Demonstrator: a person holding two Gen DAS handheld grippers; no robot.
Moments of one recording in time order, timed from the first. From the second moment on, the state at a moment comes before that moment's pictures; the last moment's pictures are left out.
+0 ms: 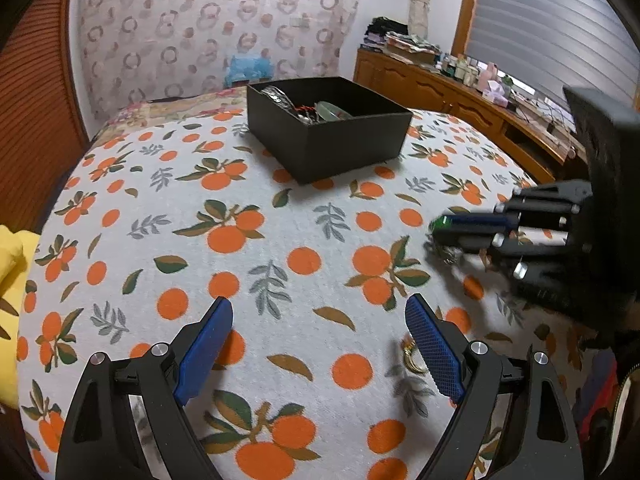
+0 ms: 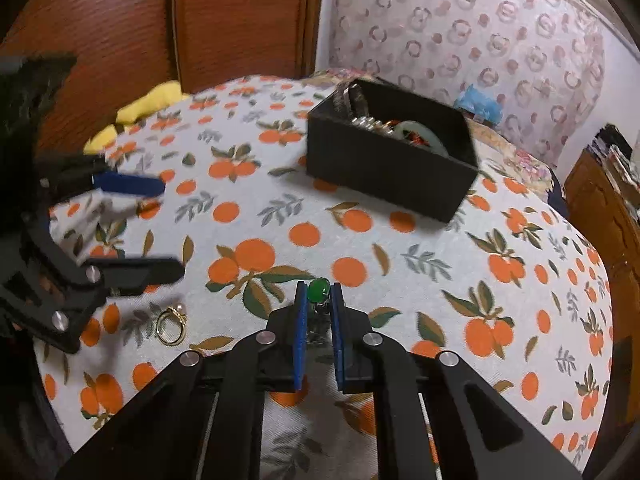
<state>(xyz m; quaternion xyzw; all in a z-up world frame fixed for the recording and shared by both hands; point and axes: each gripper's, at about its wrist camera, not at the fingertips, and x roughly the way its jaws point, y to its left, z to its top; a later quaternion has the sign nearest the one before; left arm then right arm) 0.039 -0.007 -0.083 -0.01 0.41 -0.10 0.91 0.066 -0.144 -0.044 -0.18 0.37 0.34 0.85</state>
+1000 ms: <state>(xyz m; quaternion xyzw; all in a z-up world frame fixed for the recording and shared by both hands) 0.019 -0.046 -0.087 0.05 0.41 -0.16 0.90 0.057 -0.177 -0.018 -0.14 0.34 0.32 0.87</state>
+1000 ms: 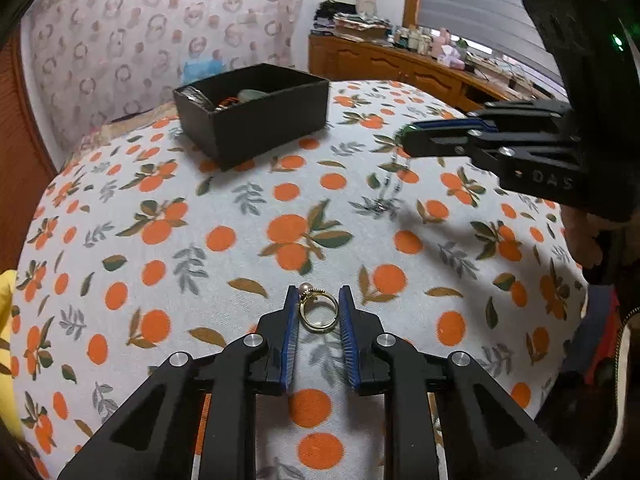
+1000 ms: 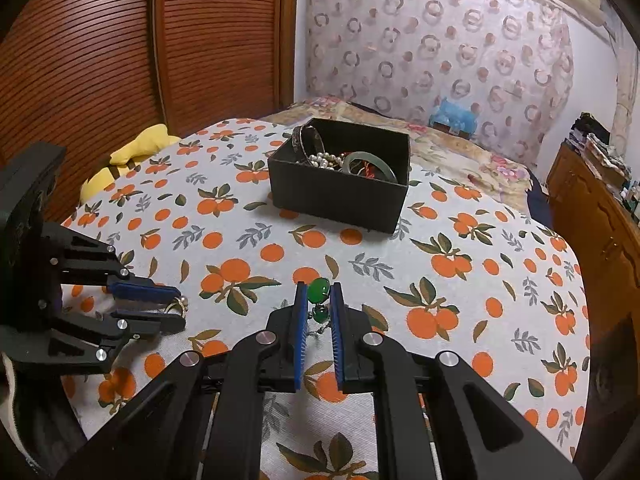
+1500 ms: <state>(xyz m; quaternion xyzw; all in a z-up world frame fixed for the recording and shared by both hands) 0.049 -0.023 -0.042 0.03 0.36 -0.13 0.92 0.073 -0.168 0.033 -0.15 0.29 0.32 0.89</state>
